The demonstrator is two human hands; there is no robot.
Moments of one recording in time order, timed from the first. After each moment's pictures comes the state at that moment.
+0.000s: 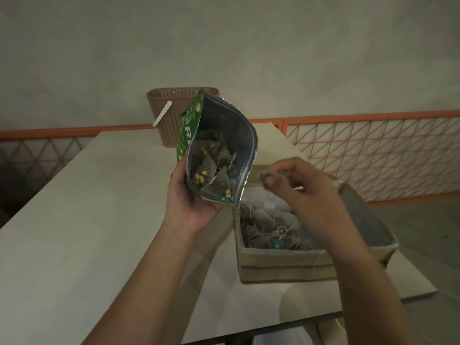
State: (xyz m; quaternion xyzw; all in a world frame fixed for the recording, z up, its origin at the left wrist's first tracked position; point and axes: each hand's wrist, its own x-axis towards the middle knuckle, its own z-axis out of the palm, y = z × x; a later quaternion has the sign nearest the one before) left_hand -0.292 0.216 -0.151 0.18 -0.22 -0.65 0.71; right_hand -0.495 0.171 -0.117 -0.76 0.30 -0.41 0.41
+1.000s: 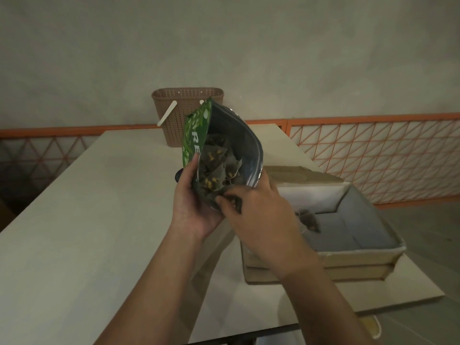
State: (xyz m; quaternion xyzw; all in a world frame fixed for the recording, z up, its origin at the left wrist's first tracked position) left_hand -0.298 0.221 -0.153 0.23 -0.15 -0.61 0.74; right_hand -0.433 0.214 -0.123 -0.87 0.40 -0.25 0.12
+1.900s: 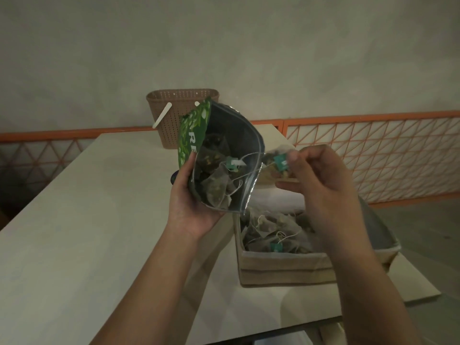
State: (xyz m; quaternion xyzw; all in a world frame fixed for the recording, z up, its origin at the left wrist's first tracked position) left_hand -0.301 0.217 -0.150 0.24 -0.17 -0.62 0.72; right_hand -0.493 0.188 -0.100 -0.63 0.27 -0.55 0.48
